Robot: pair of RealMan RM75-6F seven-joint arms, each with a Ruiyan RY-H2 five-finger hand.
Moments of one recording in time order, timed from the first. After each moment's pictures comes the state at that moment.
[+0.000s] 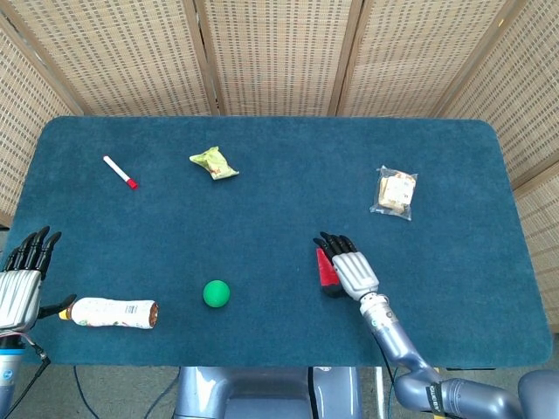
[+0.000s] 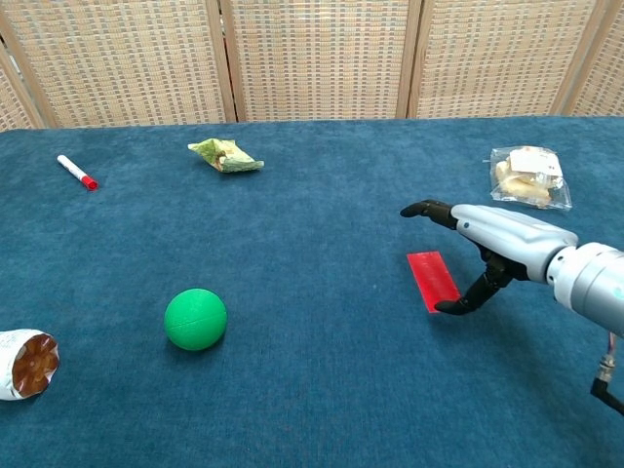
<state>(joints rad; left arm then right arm) -0.12 -1.17 -0.07 -1.67 1.45 1.48 0.18 0.57 -1.70 0.16 -1.38 -1.23 1.00 -0.16</state>
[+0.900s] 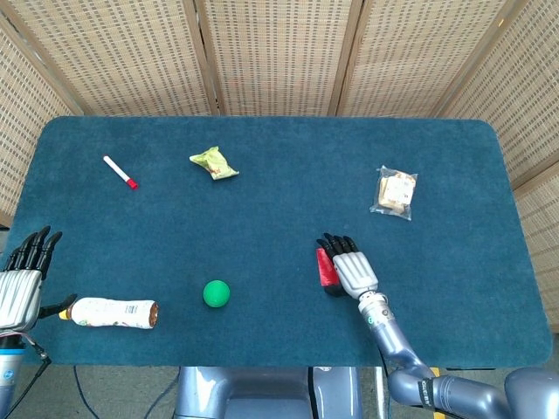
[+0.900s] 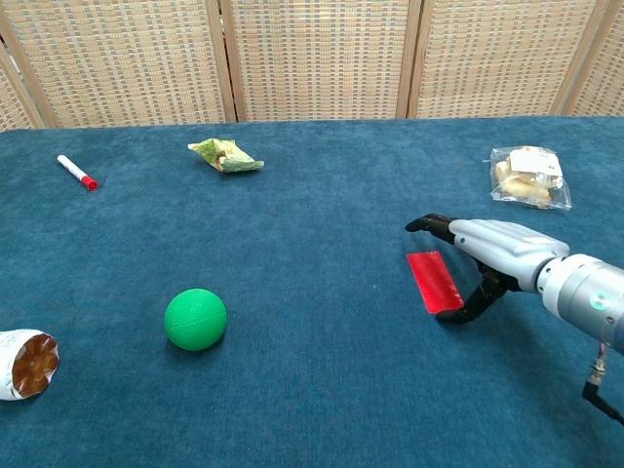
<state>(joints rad) -0.12 -1.17 -0.07 -1.67 1.45 1.48 0.18 0.59 -1.75 0.16 -1.29 -1.16 0.97 -0.27</state>
